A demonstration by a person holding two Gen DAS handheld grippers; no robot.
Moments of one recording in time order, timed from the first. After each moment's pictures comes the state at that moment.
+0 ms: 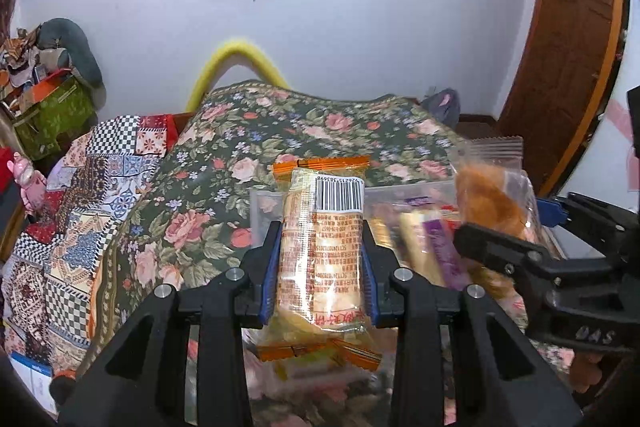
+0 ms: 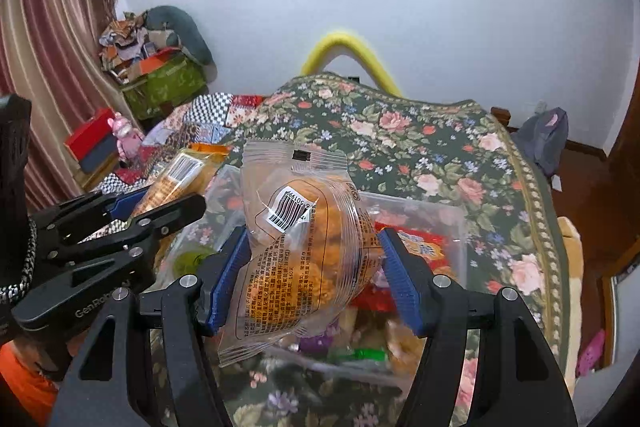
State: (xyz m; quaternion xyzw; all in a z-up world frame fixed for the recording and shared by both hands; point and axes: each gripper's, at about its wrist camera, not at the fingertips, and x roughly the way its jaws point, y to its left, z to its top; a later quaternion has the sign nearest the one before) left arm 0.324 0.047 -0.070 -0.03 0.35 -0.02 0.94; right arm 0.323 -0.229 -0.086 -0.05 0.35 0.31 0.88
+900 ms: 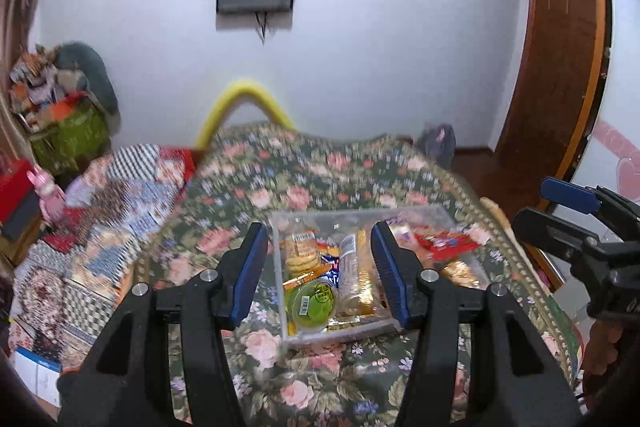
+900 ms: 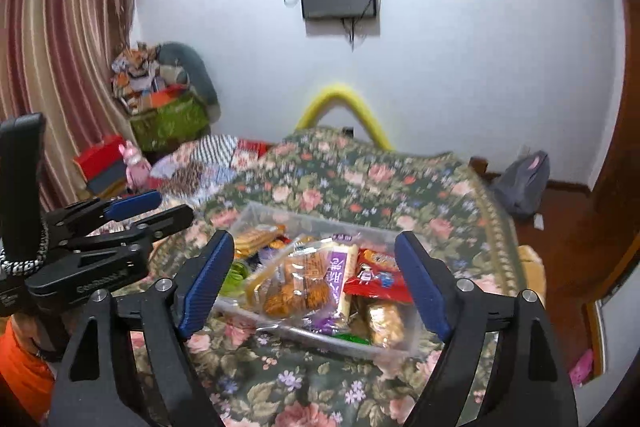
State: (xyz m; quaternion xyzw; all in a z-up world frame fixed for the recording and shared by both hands) left arm 0.224 0.046 -0.001 -0.03 0.26 -0.01 0.96; right arm 0.243 -0.277 -0.020 -0.05 0.24 0.30 0.92
